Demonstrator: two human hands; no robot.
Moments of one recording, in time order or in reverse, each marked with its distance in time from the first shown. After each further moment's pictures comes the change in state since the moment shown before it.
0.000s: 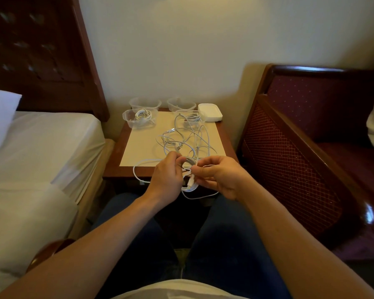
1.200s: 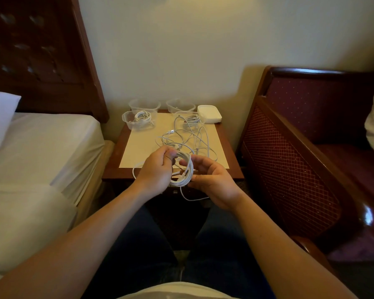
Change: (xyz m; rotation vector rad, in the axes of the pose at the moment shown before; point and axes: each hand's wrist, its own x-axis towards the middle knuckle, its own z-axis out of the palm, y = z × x) left_hand 0.019 -0.006 -0.025 -0.157 -0.072 -0.118; right_hand 0.024 0.042 -0.002 0.059 -0.250 -0.332
